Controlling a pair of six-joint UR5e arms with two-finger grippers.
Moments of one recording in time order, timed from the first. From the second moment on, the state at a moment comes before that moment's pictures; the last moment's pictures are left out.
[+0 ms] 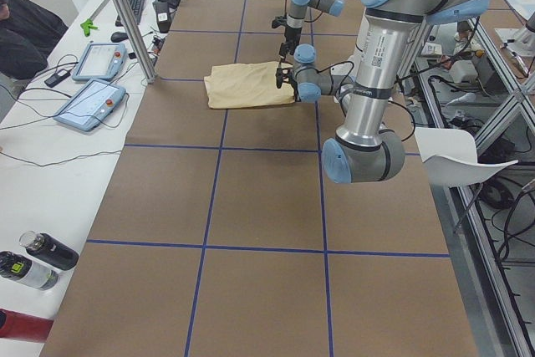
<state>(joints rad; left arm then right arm) -0.33 -1.94 -1.80 -2.05 -1.79 -1.42 0.32 -1.14 1.86 -1.42 1.67 1.98</state>
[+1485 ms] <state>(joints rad) -0.33 -1.94 -1.80 -2.05 -1.79 -1.42 0.27 -1.02 1.77 -1.52 1.63 2.22</state>
